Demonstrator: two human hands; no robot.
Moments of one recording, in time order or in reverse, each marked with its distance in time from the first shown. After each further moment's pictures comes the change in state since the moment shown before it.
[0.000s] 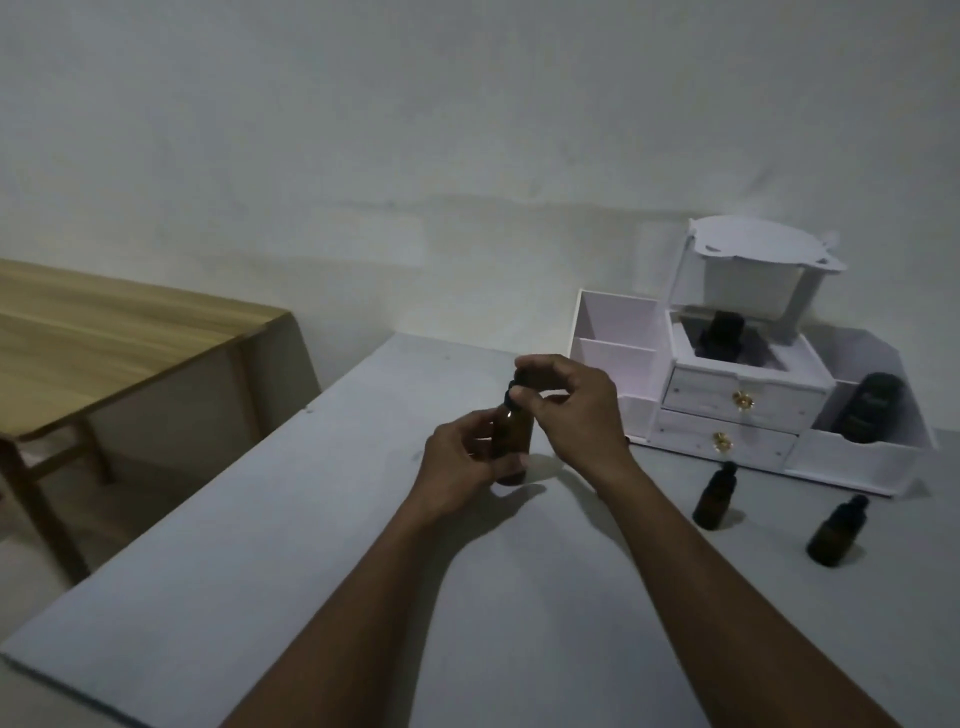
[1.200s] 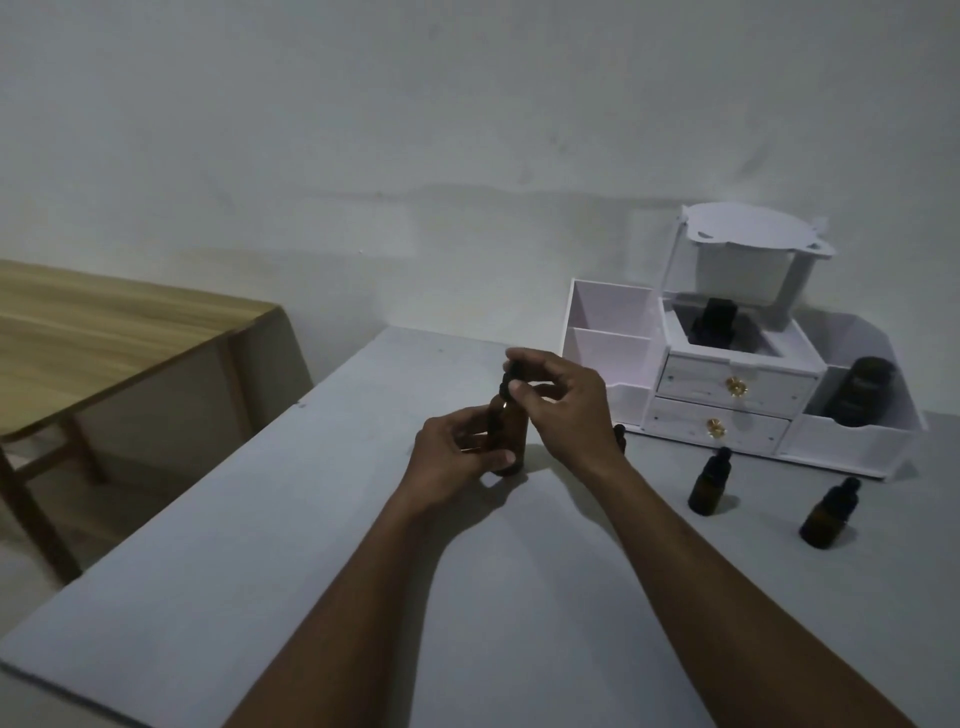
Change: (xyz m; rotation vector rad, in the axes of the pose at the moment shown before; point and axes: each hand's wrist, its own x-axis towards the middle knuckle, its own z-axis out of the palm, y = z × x) left_hand 0.004 -0.011 -0.006 -0.178 -0.071 -0.044; right_hand -0.007 0.007 0.004 0.092 0.032 -0.038
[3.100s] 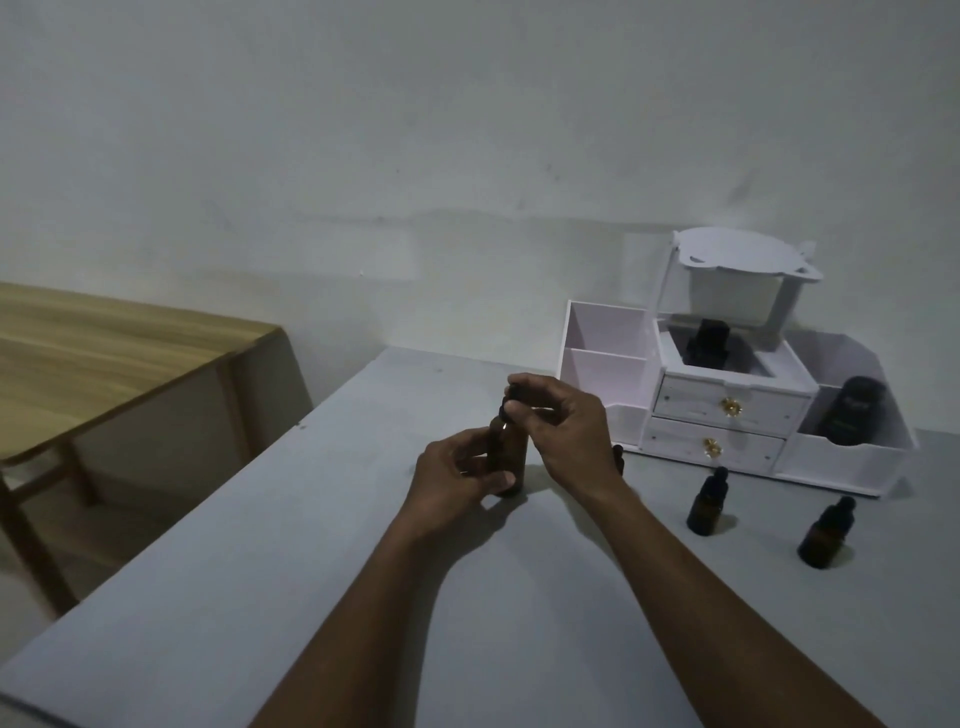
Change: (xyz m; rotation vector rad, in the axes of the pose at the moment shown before) left_hand -0.006 0.005 0.004 -0.053 0.002 -0.040; right_hand 0.000 0.004 0.000 0.043 -0.002 0.039
